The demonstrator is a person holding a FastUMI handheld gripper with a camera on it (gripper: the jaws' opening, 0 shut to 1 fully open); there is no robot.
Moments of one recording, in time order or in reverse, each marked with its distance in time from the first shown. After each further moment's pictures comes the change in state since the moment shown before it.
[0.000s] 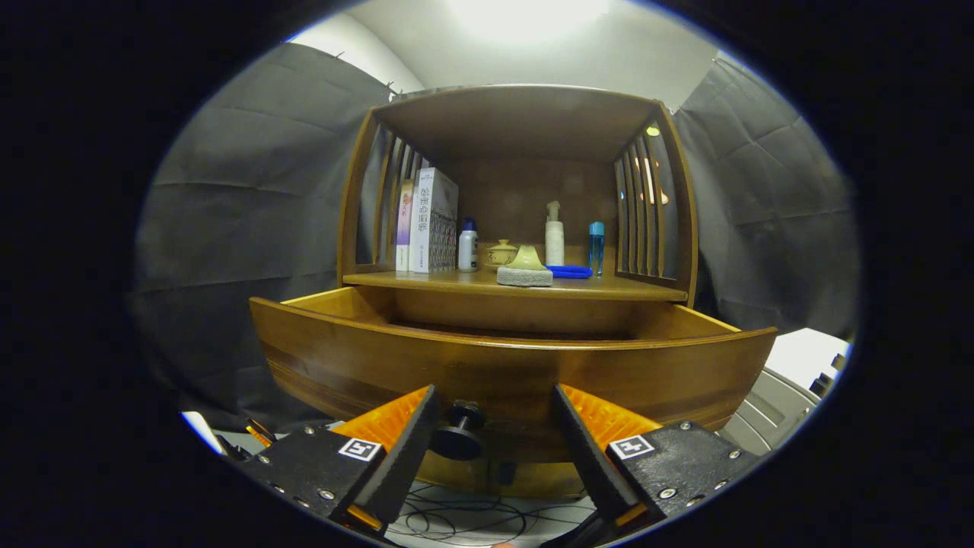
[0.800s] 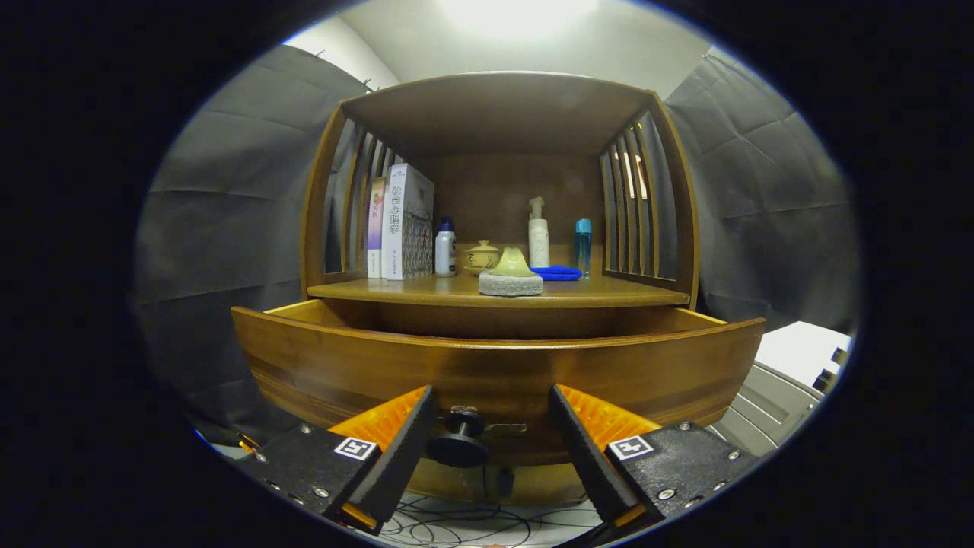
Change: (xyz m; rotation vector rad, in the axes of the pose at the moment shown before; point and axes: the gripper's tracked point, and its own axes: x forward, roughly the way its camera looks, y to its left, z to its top) arm 0.050 -0.007 0.013 0.052 0.024 -0.085
